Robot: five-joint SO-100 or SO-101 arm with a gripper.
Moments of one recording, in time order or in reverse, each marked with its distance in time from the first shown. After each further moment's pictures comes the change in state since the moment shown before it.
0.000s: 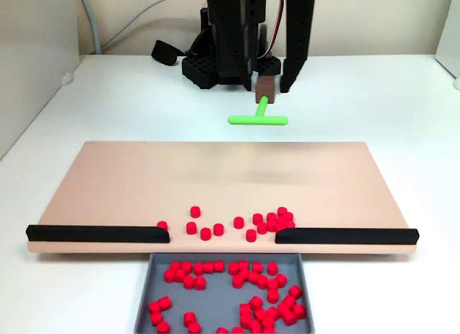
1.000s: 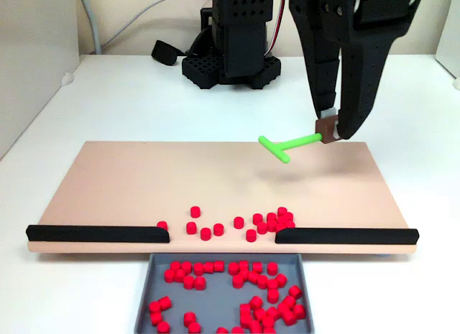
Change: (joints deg) arm -9.0 -19.1 -16.9 0.1 61.9
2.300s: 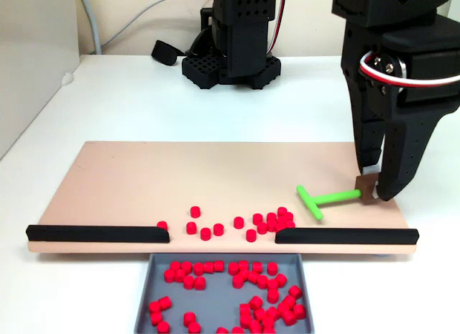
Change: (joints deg) arm -3.8 -20.5 -19.4 1.0 13.6
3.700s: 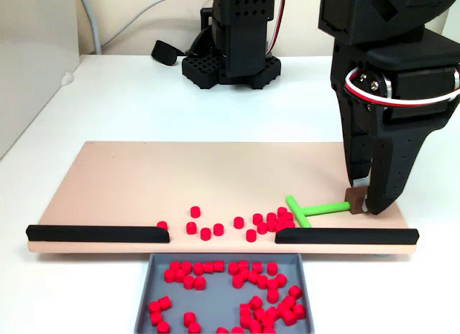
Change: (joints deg) arm 2.8 -3.8 -3.2 0.1 -1.1
